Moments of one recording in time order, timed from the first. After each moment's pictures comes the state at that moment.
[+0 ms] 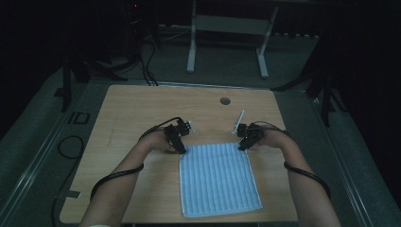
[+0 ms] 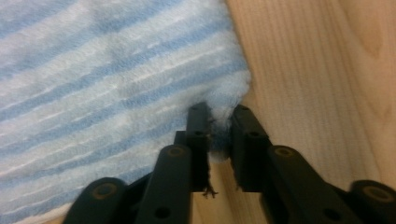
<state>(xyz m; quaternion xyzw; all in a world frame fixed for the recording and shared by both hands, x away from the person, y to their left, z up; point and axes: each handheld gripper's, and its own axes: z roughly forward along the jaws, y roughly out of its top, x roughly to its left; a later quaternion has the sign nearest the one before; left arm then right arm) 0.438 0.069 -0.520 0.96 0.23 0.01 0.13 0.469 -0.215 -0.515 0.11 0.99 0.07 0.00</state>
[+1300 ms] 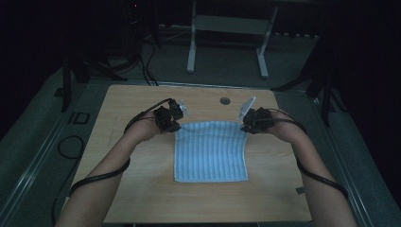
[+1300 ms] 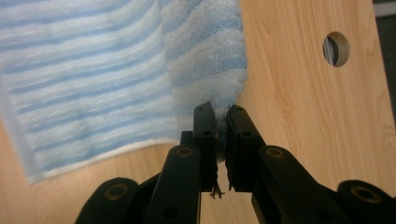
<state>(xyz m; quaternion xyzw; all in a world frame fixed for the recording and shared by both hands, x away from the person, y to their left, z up) 0.400 0.089 -0.408 0.95 0.21 0.14 0.17 0.430 -0.211 -0.408 0.08 0.98 0.13 0.16</state>
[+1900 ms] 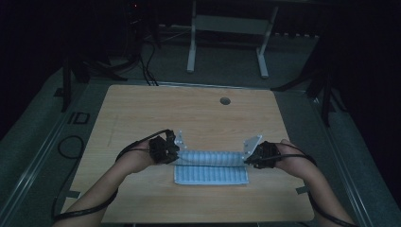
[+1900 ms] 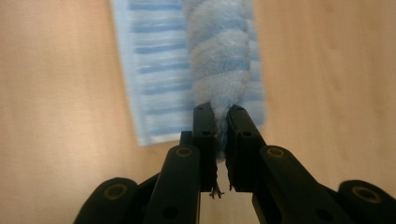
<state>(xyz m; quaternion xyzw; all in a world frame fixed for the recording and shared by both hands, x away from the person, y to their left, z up) 0.323 0.094 -0.447 0.96 0.16 0.10 0.18 0.332 -0.222 -0.440 0.03 0.98 0.13 0.13</state>
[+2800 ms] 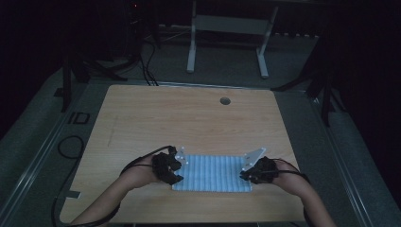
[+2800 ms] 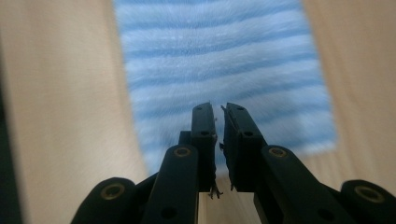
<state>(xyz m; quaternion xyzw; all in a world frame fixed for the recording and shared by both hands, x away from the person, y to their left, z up) 0.306 0.079 -0.493 0.97 0.16 0.05 0.20 0.316 -0.230 -0.492 0.08 0.97 0.20 0.07</state>
